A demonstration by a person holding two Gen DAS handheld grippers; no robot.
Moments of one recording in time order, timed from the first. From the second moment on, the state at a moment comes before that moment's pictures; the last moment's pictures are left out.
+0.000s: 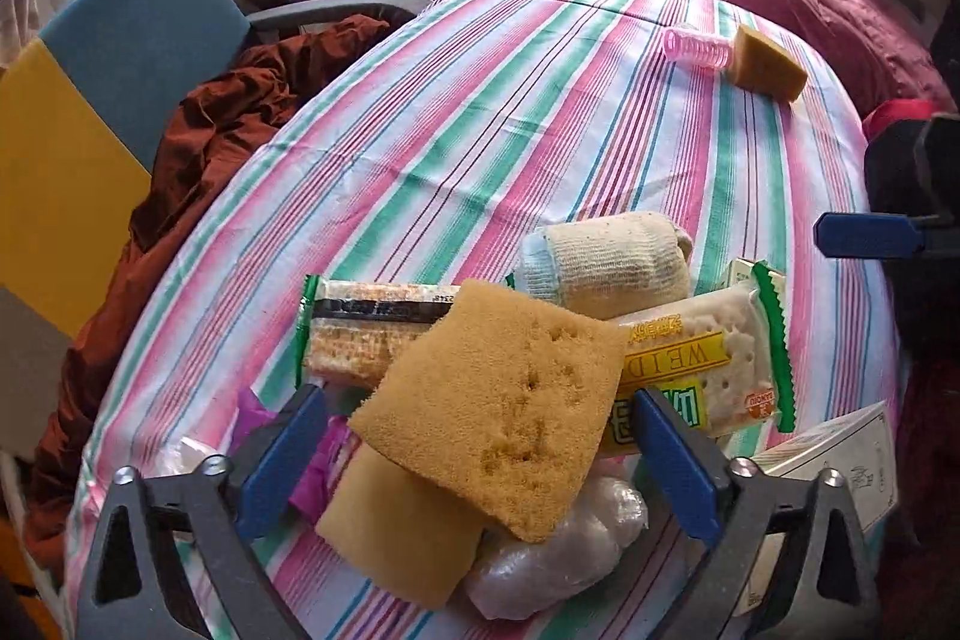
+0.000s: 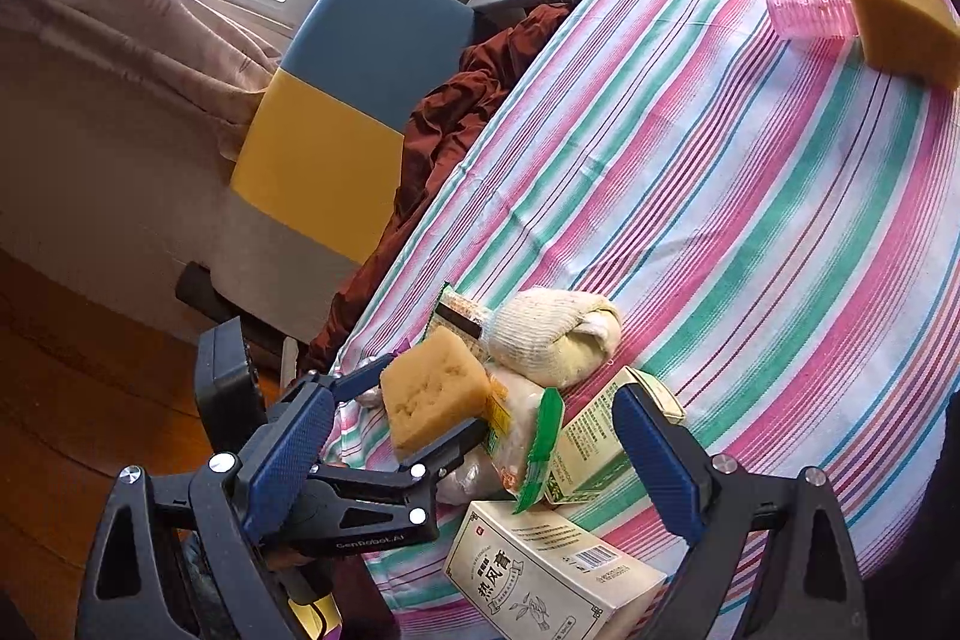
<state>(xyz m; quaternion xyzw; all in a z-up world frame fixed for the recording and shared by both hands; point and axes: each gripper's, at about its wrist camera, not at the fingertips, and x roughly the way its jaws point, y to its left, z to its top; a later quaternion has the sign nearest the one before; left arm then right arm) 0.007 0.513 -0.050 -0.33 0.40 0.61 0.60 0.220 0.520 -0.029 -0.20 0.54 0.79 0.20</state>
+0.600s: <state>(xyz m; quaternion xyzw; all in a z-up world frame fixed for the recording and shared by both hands) 0.060 0.366 -0.030 -0.36 0.29 0.69 0.56 0.205 0.512 -0.033 -0.26 0.52 0.79 0.21</state>
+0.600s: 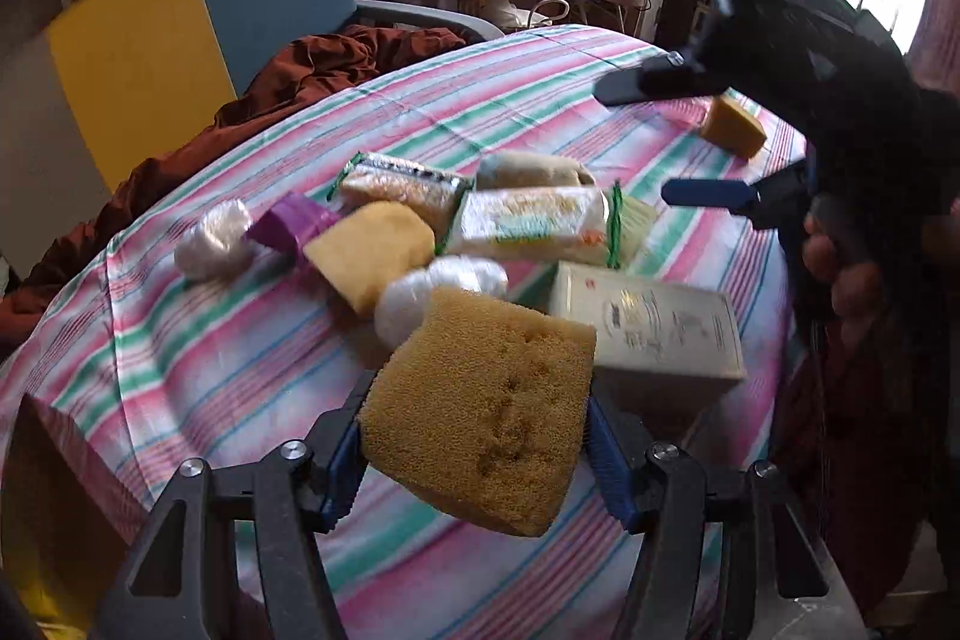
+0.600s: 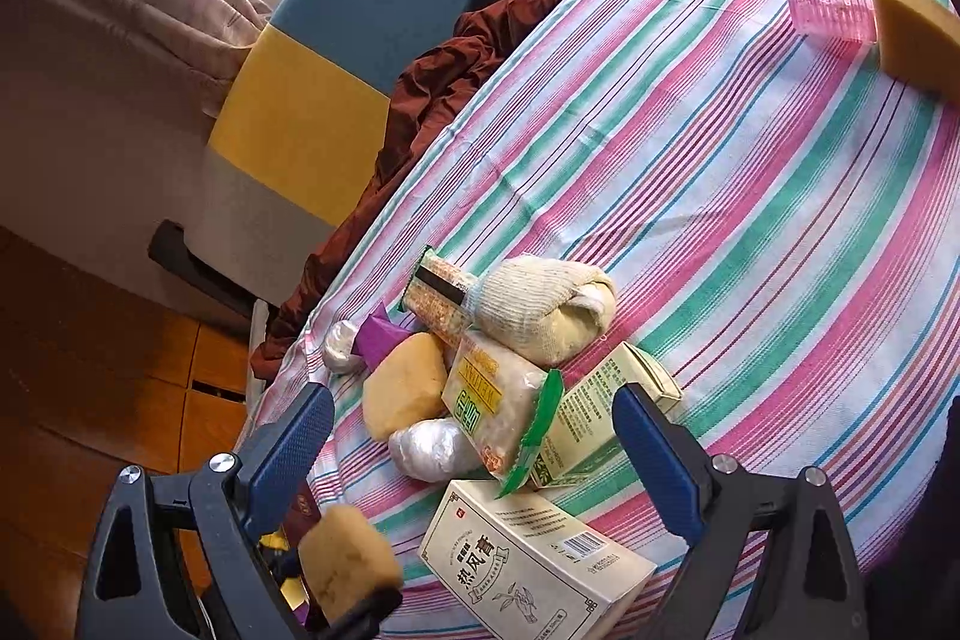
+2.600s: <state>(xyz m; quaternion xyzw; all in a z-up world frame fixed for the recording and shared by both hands) 0.089 0.258 -0.076 -0.37 0.21 0.75 0.51 0.104 0.358 -0.070 -0.55 0.14 0.81 0.13</state>
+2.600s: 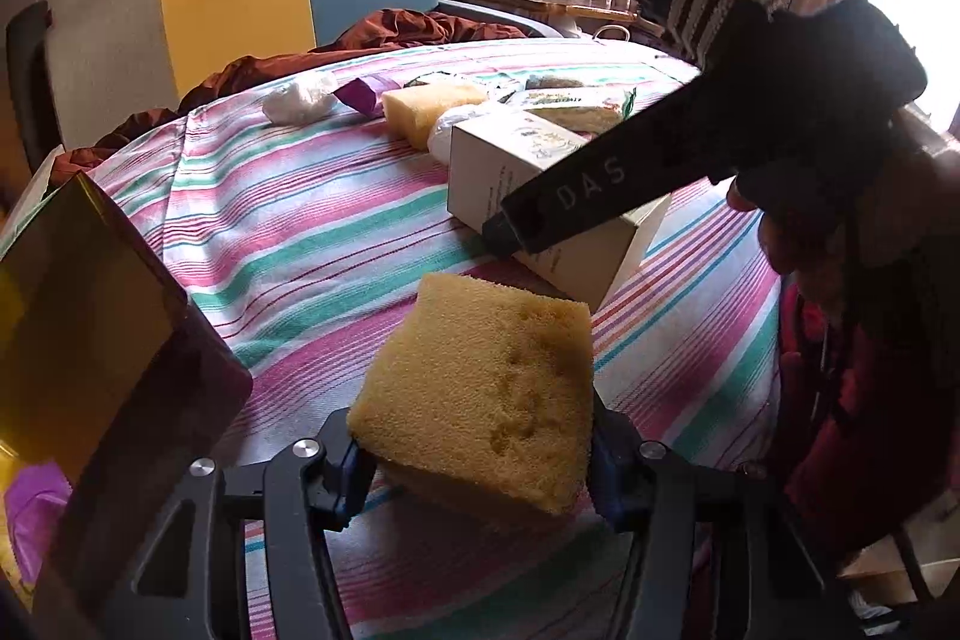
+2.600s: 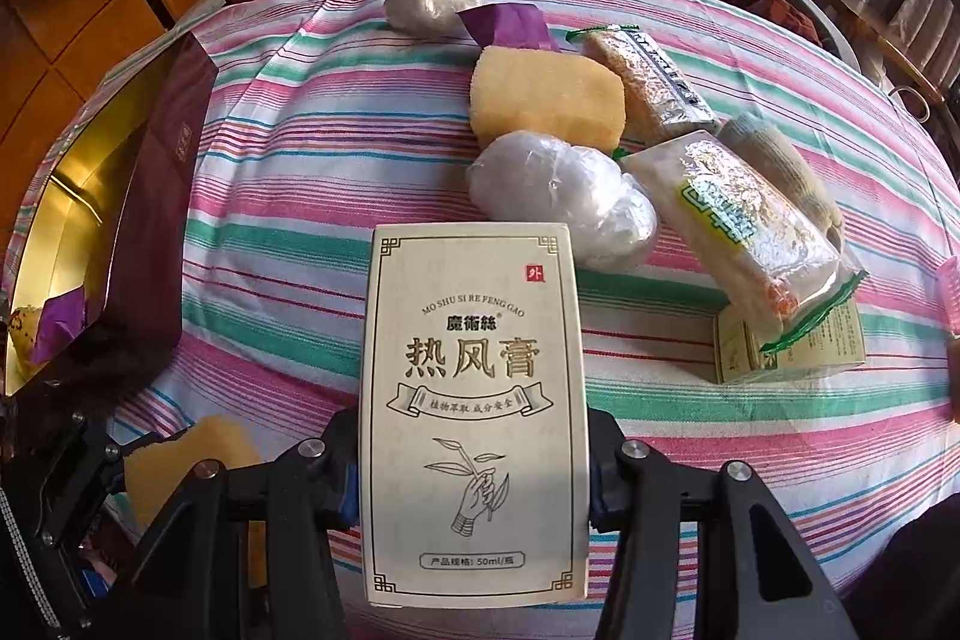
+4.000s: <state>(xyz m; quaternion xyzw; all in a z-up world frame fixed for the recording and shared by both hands) -0.113 0.048 -0.044 -0.45 0.04 0.88 0.16 0.103 0.345 -0.070 -0.55 0.12 0.82 0.12</state>
